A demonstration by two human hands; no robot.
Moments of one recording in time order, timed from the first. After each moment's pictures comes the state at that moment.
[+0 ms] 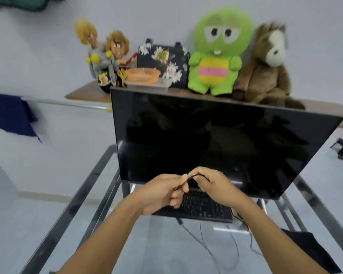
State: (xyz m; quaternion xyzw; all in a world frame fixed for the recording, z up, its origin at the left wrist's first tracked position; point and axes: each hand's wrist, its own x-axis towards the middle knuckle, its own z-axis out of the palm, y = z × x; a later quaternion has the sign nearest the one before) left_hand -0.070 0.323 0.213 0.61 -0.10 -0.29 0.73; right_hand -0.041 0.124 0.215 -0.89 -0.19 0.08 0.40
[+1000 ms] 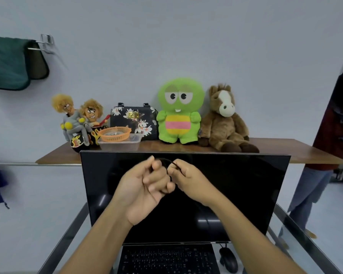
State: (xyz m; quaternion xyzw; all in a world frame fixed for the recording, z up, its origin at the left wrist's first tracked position) left_hand -0.048 0.268 0.372 0.32 -0.16 -0.16 0.92; right_hand 0.008 0.114 0.346 -0.81 -0.27 -0.08 0.51
